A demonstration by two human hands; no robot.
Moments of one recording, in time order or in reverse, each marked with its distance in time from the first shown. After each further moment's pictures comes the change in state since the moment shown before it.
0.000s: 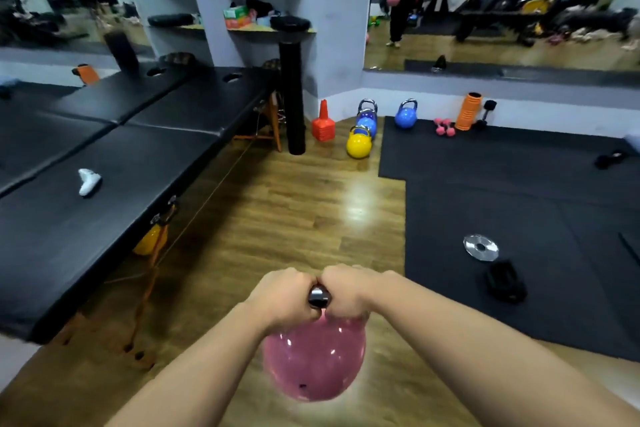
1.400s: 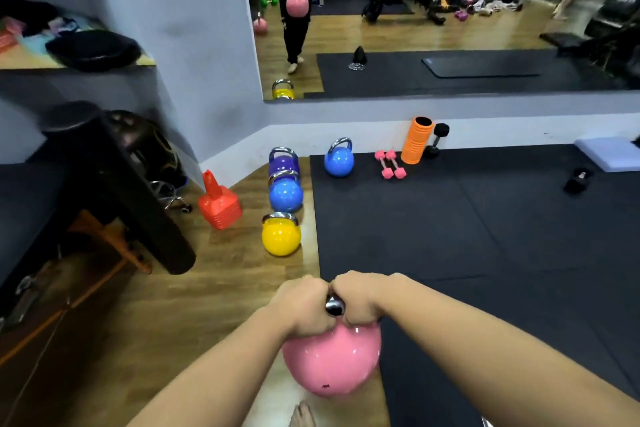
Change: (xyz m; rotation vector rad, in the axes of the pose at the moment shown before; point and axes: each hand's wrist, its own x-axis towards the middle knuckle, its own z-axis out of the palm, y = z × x) left_hand 1.103 -0.111 -0.131 -0.052 -0.206 0.296; right_hand 0.603 0.703 -0.545 0.089 -0.105 0.261
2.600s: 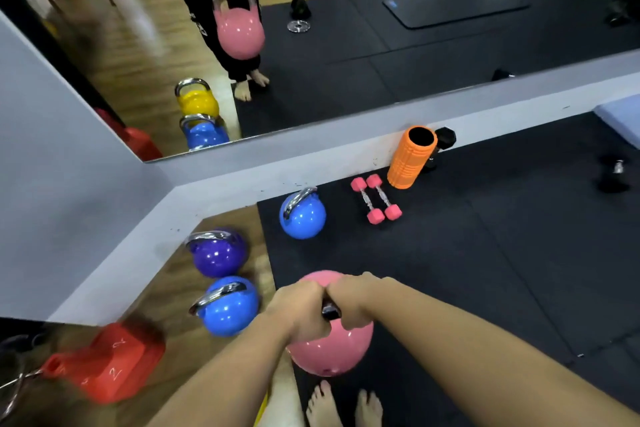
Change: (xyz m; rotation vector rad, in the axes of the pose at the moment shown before) left_hand 0.760 -0.209 -0.106 0.031 -0.230 0.054; right_hand 0.509 0.471 -0.333 0.186 -0.120 0.220
